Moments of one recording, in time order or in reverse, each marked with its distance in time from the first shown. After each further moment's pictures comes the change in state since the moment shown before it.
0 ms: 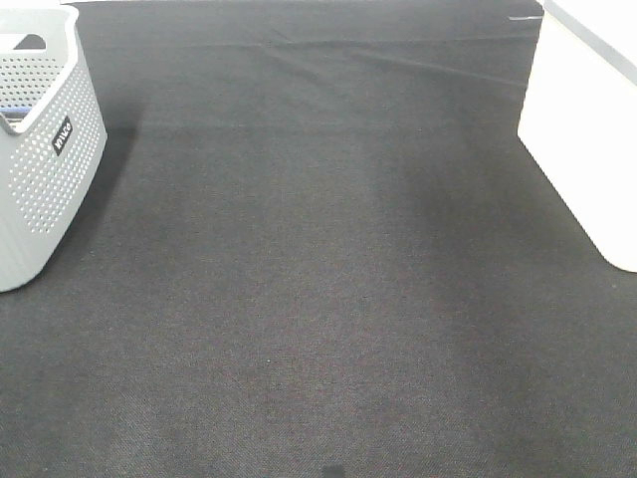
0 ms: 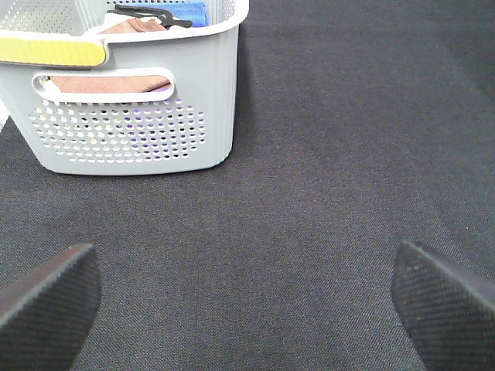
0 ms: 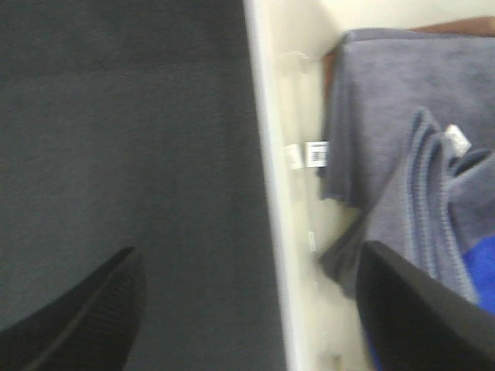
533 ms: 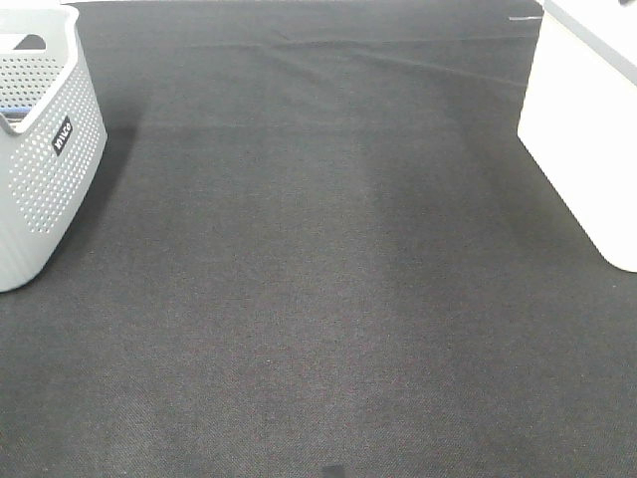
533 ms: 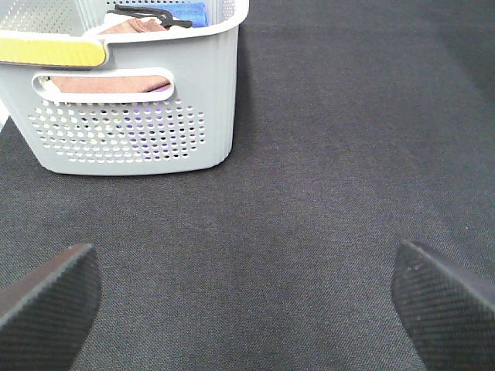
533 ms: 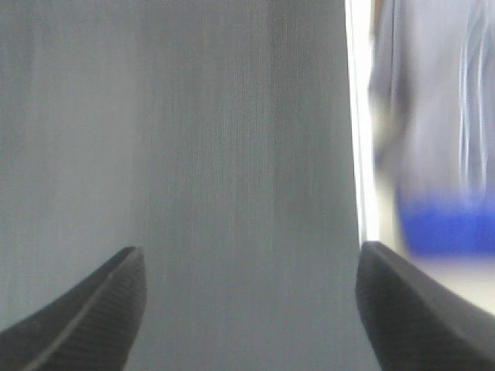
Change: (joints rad) left arm 0.000 0.000 0.000 0.000 0.000 0.000; right arm 0.060 -0.386 0.482 -0.004 -0.001 0.011
